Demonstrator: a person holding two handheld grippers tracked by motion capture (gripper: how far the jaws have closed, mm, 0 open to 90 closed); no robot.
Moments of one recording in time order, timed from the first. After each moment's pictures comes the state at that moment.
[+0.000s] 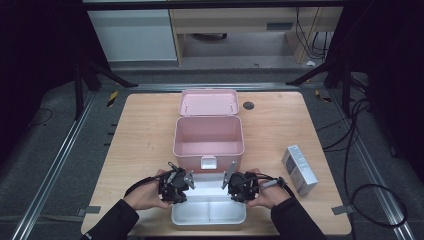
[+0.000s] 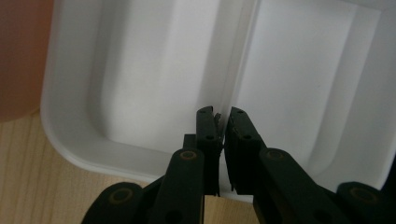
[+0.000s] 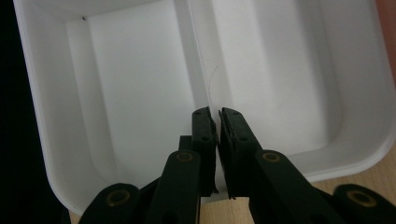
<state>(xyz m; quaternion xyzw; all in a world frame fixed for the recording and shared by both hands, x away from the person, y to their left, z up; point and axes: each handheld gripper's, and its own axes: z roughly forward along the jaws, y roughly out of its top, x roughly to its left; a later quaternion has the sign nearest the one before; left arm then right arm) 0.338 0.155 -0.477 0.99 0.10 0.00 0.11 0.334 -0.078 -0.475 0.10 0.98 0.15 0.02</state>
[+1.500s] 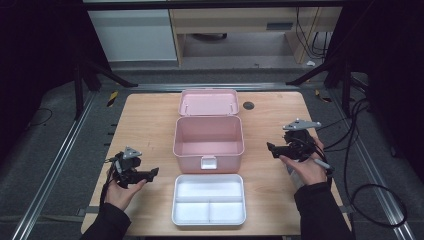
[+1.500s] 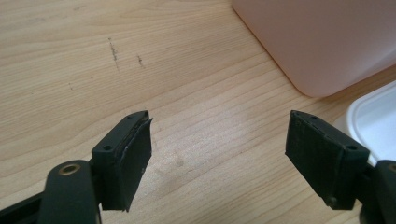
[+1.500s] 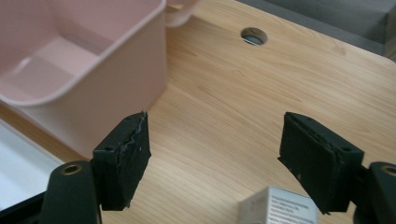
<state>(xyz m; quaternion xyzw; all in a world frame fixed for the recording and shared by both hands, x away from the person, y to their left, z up) 0.352 0.281 -0.468 0.79 0.49 0.18 0.31 0.382 -0.212 -0.400 0.45 0.79 0.35 0.24</state>
